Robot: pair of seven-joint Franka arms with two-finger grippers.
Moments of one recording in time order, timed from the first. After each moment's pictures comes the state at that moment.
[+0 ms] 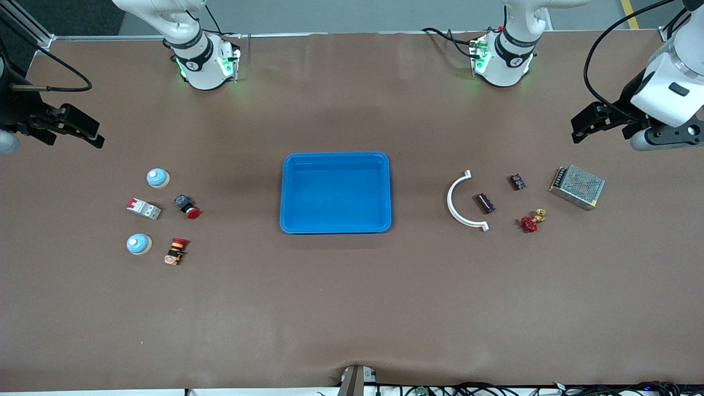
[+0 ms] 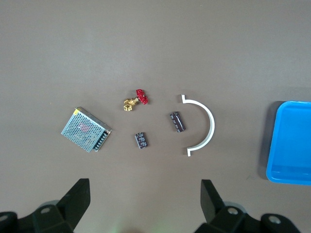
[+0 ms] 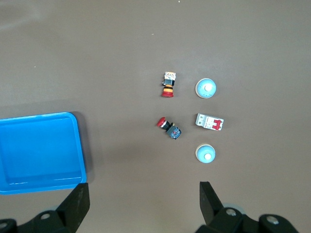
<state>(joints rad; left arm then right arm) -0.05 -0.02 -0.11 -1.57 0.02 1.53 -0.22 -0.01 0.00 0.06 -1.49 0.03 1.50 0.15</state>
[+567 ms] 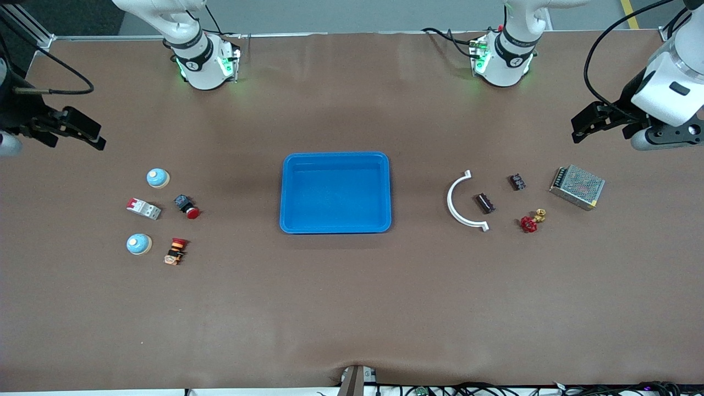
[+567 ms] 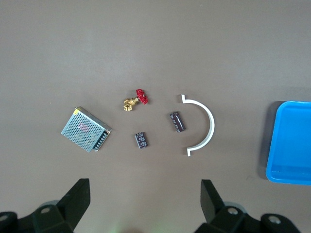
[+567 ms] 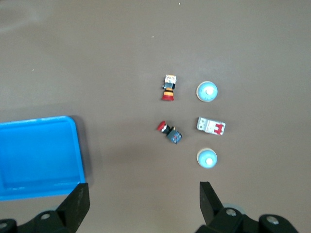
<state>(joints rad) -0.04 -0.02 -0.11 -1.57 0.02 1.52 -0.22 -0.01 0.00 0.05 -1.57 0.03 1.59 0.15</state>
